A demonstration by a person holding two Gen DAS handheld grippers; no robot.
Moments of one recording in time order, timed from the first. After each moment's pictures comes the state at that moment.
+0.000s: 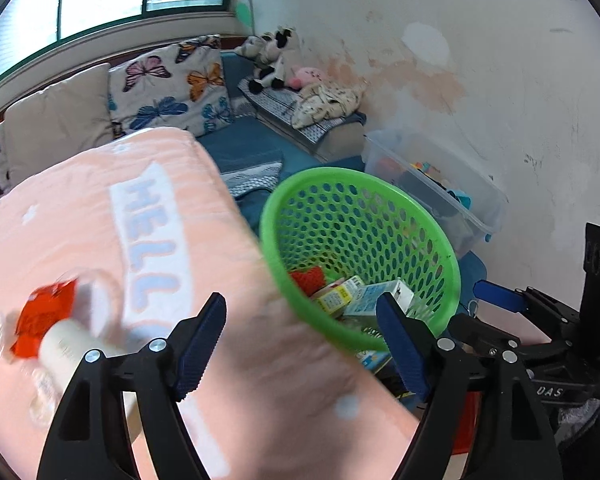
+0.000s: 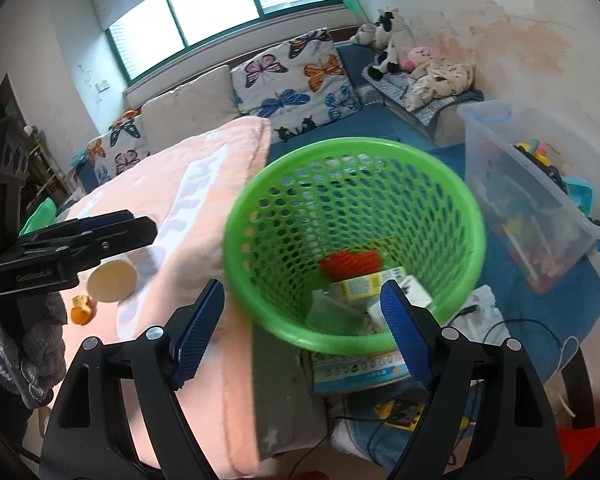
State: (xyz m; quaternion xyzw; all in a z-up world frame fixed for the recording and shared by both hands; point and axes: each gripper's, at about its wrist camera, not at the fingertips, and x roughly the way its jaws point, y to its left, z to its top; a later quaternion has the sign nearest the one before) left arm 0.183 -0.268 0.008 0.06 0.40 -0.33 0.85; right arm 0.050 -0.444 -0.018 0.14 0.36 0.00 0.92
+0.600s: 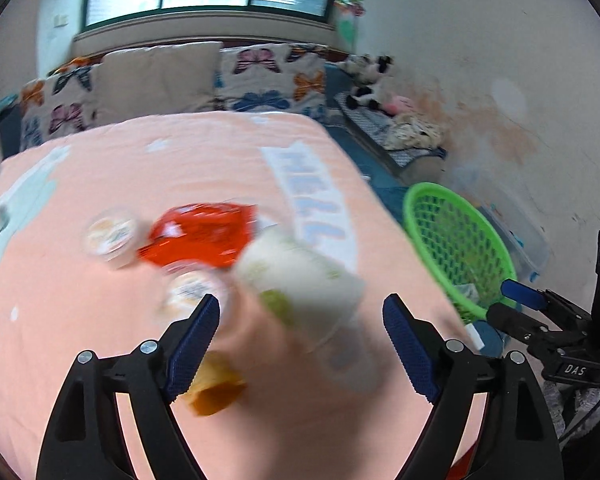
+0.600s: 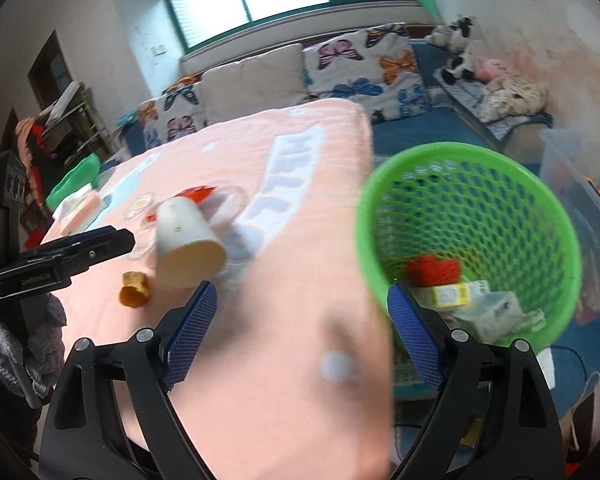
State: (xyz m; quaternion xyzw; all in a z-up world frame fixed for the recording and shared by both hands) left arm 0.176 -0.104 -0.003 -0.02 0.41 -0.20 0.89; right arm 0.085 -0.341 -0.010 0.10 0.37 0.09 0.92
